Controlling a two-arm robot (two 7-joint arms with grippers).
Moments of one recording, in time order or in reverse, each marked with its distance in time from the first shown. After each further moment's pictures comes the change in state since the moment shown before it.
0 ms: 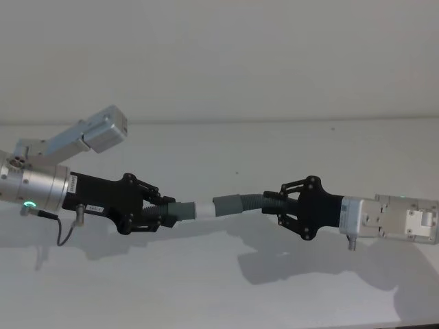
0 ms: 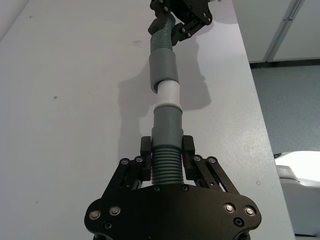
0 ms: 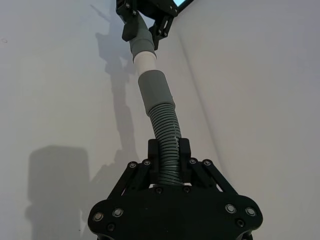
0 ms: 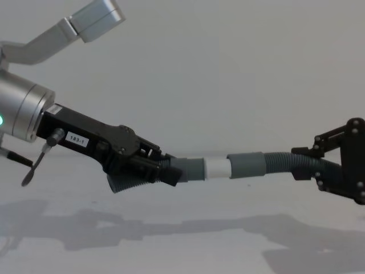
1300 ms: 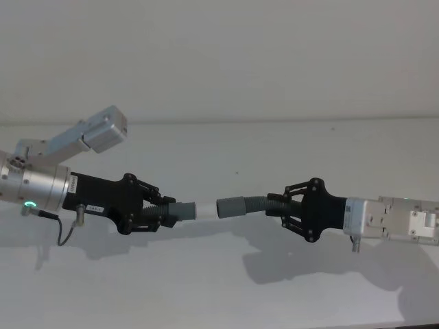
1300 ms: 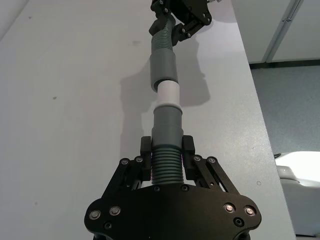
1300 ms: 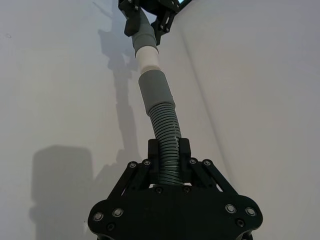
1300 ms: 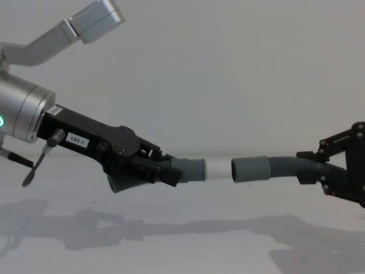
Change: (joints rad) left arm -0.007 -0.002 0.011 0.013 -0.010 -0.010 -0.002; right arm 0.001 0.006 -0.001 0.014 0.015 -0.004 0.013
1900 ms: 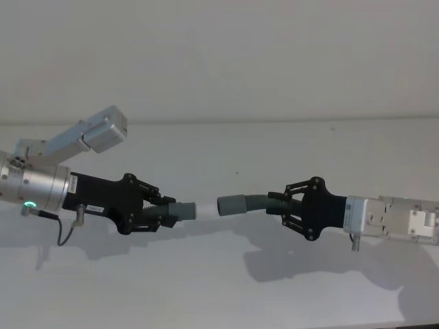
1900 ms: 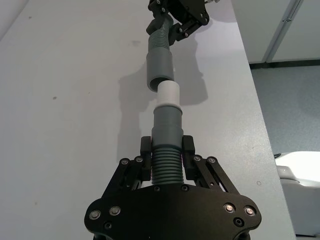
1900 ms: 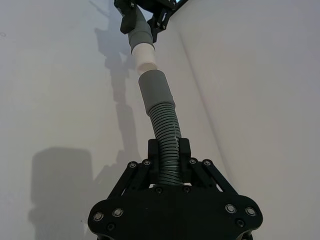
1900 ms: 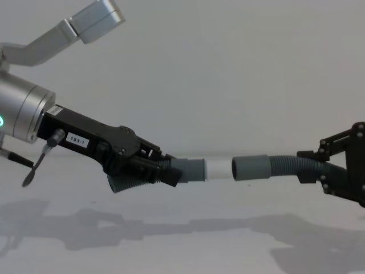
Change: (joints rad) left arm 0.000 0.000 0.000 0.000 0.000 0.000 0.000; right arm 0.004 -0.008 0.004 0.019 0.002 -0.007 -0.001
